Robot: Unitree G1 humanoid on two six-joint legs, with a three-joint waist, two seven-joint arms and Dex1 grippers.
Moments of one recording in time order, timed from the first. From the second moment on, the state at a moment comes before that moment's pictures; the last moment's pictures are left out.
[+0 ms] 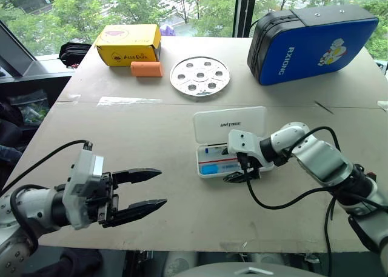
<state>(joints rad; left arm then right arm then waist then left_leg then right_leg) 0.40 0.87 0.59 -0.68 -0.91 0.57 -1.19 -0.69 -0.63 0.56 -0.30 0.19 0.76 1.14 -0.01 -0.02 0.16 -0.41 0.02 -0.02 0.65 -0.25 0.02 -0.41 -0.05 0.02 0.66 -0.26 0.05</state>
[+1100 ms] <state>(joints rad) -0.02 0.84 0.12 -0.56 -0.87 0.51 -1.31 0.05 -0.31 -0.65 -0.88 0.13 1.41 0.18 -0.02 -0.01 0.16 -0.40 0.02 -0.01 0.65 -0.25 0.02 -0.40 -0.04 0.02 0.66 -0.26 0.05</state>
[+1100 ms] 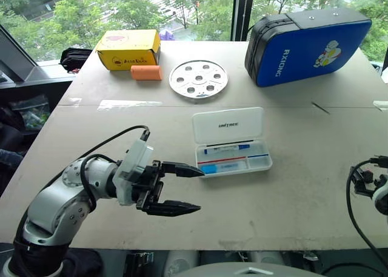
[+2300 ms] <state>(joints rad) 0.30 0.87 0.36 -0.66 -0.87 0.47 -1.24 -0.46 -0.88 0.27 -0.26 0.25 0.47 1.27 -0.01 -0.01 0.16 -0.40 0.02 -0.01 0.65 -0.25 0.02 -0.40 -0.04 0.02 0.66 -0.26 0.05</state>
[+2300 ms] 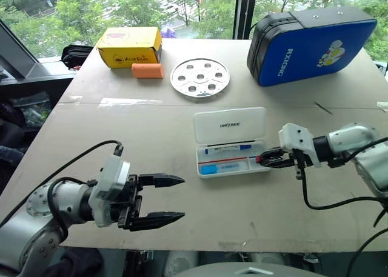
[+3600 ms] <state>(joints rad) 0.43 0.84 0.47 -0.74 -0.93 0.49 -1.13 -1.22 -0.50 0.40 0.85 0.10 0.55 1.52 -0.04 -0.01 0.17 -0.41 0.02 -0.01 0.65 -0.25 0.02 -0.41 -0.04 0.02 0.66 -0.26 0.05</state>
